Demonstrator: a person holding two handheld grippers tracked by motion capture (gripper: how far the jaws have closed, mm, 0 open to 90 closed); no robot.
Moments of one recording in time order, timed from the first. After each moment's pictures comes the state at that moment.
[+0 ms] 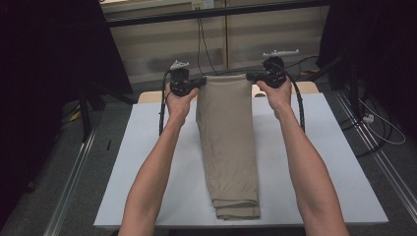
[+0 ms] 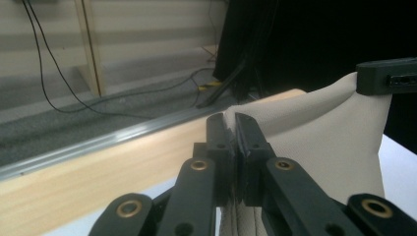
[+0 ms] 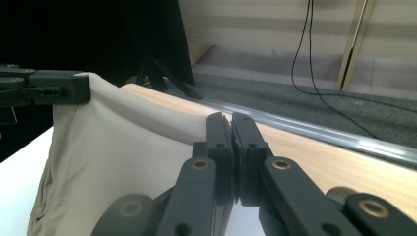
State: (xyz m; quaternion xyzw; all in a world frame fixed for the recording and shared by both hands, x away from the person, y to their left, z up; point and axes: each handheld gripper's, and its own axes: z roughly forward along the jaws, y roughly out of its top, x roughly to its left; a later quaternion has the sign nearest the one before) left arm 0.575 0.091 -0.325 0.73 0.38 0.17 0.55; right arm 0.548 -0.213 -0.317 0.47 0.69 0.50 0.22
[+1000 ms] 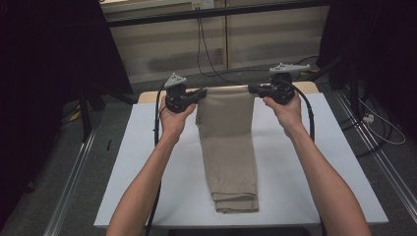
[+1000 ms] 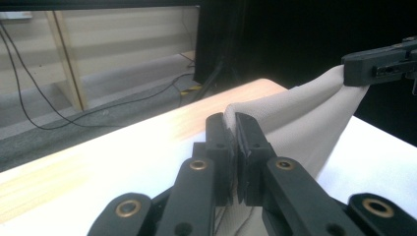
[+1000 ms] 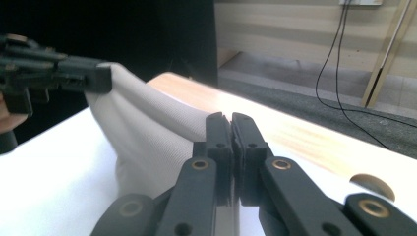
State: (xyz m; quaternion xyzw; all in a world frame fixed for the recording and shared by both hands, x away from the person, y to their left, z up) left arm 0.504 0.104 -0.335 0.74 0.32 0.17 0.56; right arm 0.478 -0.215 -0.323 0.40 0.72 0.53 0.21
